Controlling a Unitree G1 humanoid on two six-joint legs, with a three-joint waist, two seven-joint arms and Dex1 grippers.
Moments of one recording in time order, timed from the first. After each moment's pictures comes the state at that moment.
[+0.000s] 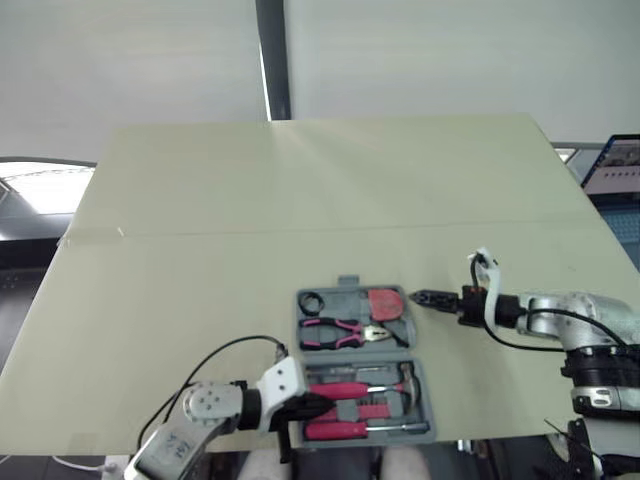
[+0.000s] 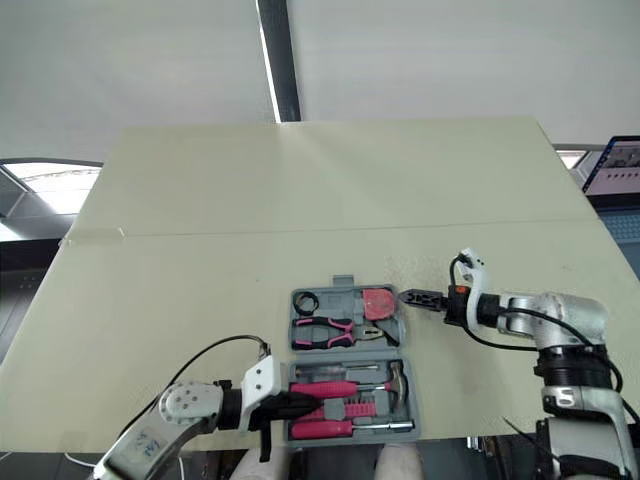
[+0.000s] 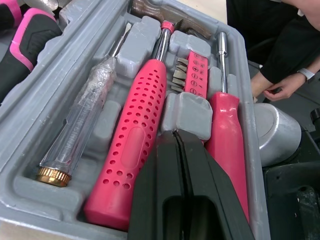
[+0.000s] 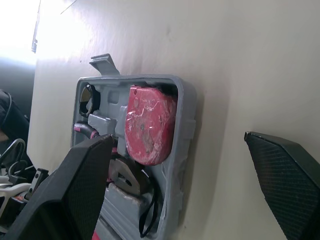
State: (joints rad) left arm 0.11 0.52 -0.37 -0.35 -0.16 0.37 -0.82; right arm -0.53 -0.64 -0.12 0.36 0.65 1.18 0.87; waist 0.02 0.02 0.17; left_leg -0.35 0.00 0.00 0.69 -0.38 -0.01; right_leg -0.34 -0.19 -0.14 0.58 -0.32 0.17
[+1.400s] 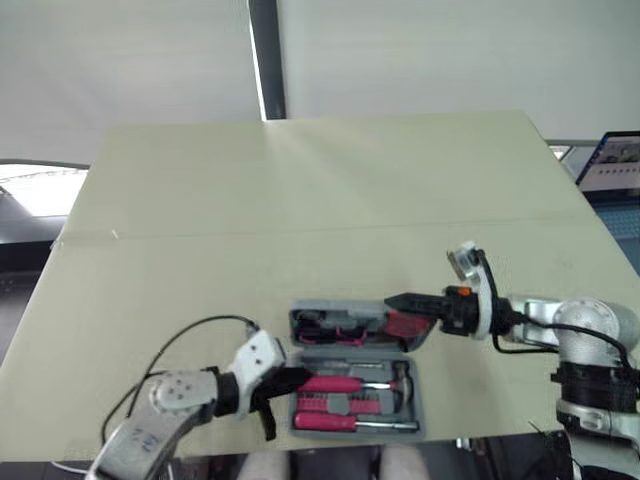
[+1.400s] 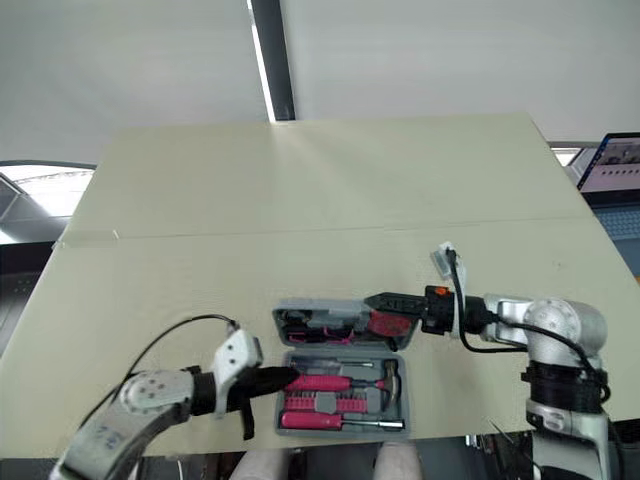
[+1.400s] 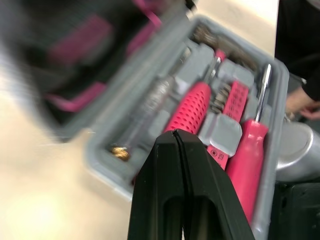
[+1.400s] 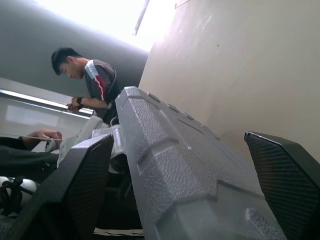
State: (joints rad) left arm 0.20 0.58 -0.04 -0.74 -0.39 0.78 -0.69; right arm -0.38 -0.53 -0.35 -0.17 0.94 1.56 0.90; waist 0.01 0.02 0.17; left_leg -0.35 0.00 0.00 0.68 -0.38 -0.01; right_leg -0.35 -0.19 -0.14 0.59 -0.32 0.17
